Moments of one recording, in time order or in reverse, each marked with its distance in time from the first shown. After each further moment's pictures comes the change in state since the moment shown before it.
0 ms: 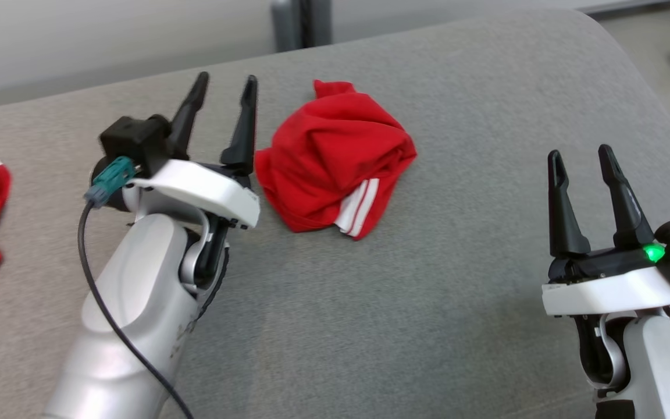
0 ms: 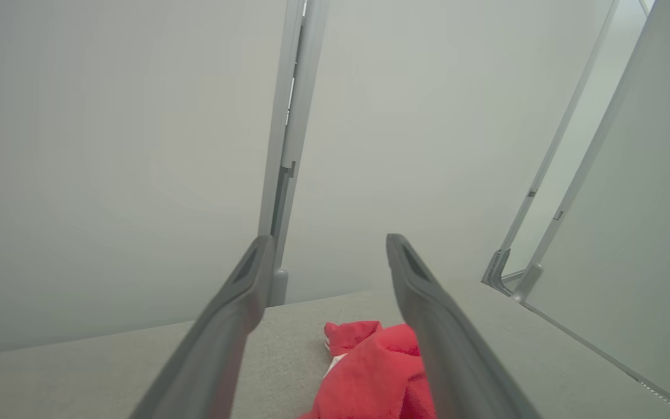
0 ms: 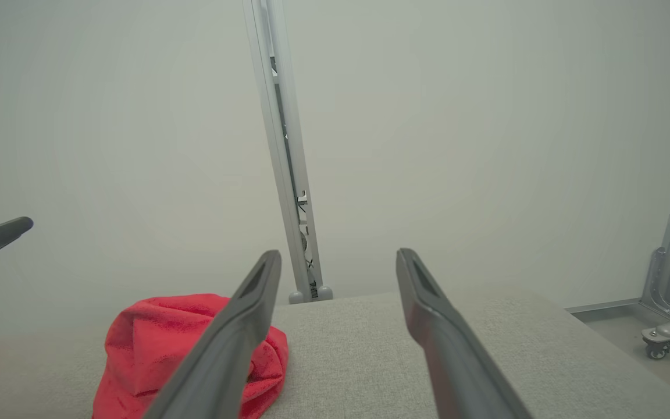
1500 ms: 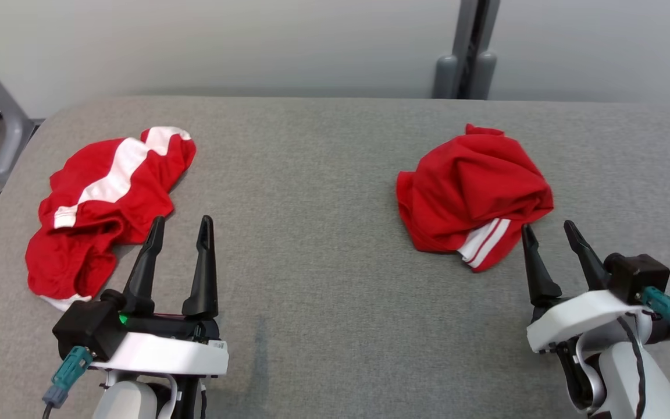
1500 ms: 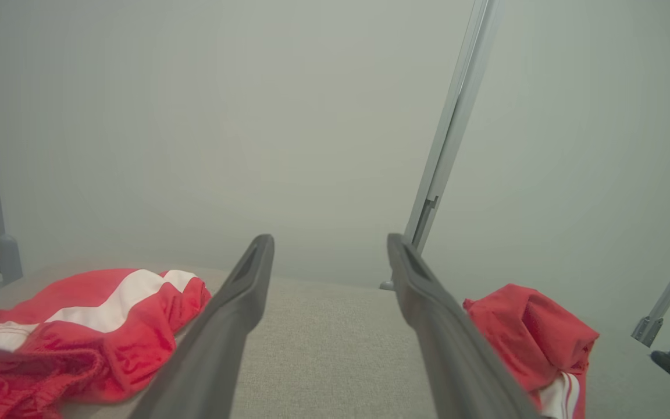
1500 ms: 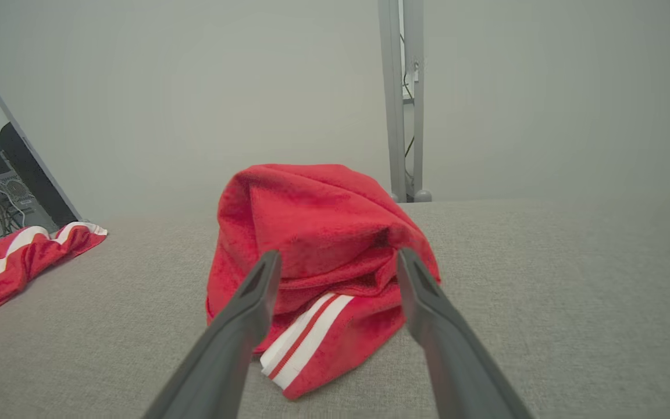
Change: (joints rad) left arm 0.604 -0.039 0.267 -0.503 0.183 -0.034 -0.002; right arm -0.010 0.001 0.006 0.351 -0.037 0.000 0.035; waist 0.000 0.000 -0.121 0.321
